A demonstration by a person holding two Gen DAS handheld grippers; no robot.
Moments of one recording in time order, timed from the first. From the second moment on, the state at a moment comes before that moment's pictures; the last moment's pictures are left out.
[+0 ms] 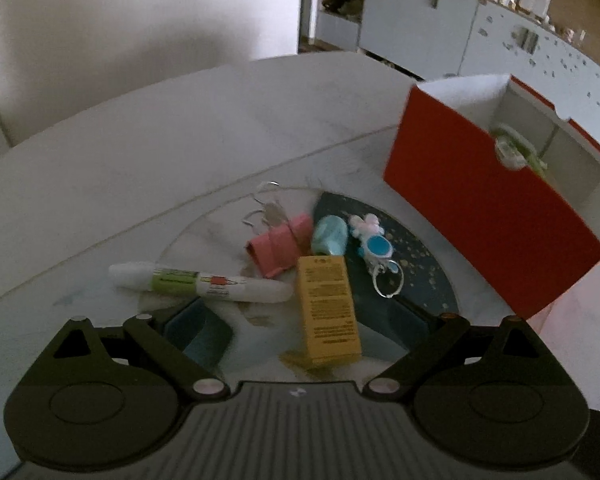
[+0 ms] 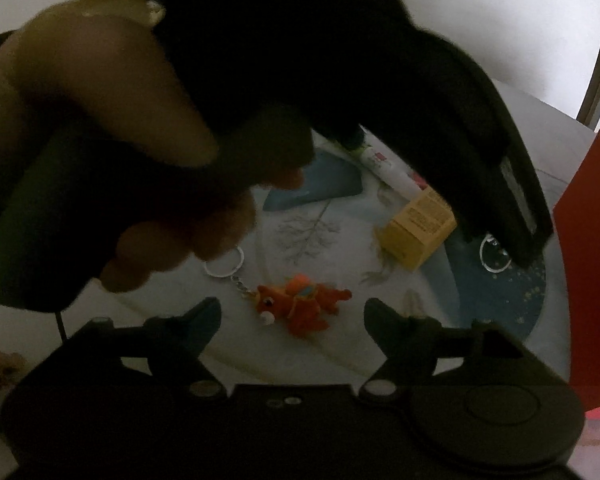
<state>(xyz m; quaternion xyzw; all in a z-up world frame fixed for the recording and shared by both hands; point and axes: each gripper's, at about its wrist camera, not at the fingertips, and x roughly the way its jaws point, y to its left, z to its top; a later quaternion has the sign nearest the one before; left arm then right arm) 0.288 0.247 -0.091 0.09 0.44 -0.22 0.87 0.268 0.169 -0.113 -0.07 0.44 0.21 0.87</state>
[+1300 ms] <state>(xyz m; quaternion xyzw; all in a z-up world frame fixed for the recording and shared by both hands) 0.302 0.222 -0.113 0.14 0.45 -0.22 0.85 0.222 0.169 -0.091 -0.06 0.44 0.14 0.89</state>
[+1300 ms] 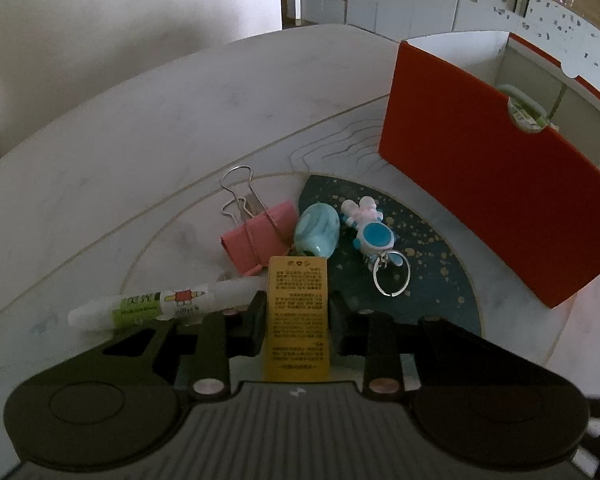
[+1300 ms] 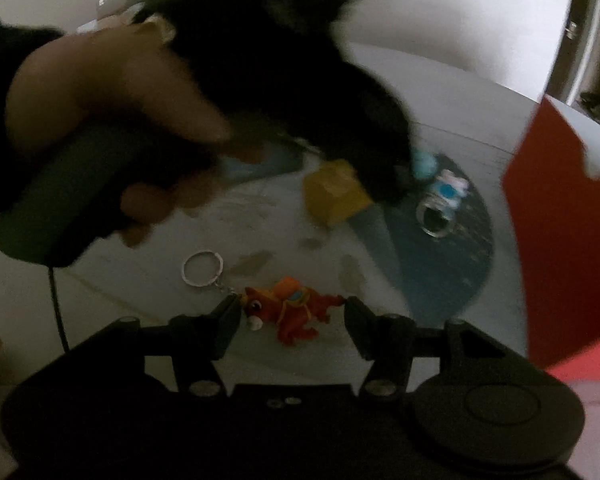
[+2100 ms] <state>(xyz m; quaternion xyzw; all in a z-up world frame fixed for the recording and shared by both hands) 0.264 0.237 -0.061 0.11 0.43 -0.20 0.87 0.222 0.032 -0.038 0.04 0.39 0.09 0.92</state>
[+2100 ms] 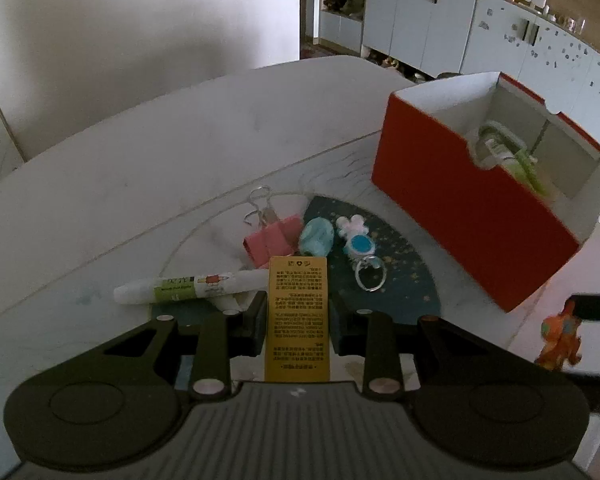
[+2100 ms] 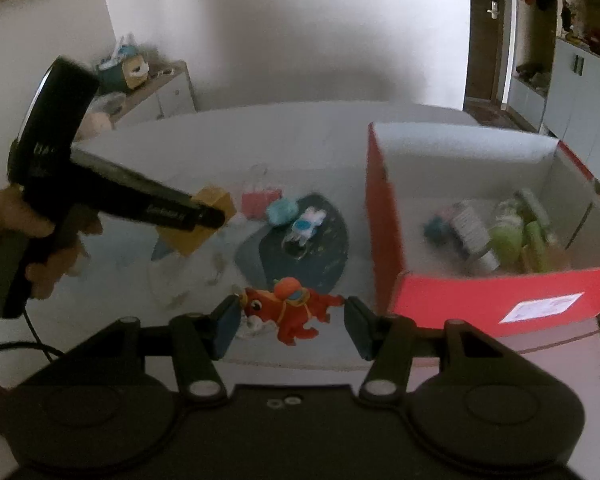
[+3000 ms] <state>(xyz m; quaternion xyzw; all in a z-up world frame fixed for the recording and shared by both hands) 0.259 0.110 0.003 0.11 0.40 -0.21 0.88 0.264 -0.127 -0.012 0.05 0.35 0.05 0.94</state>
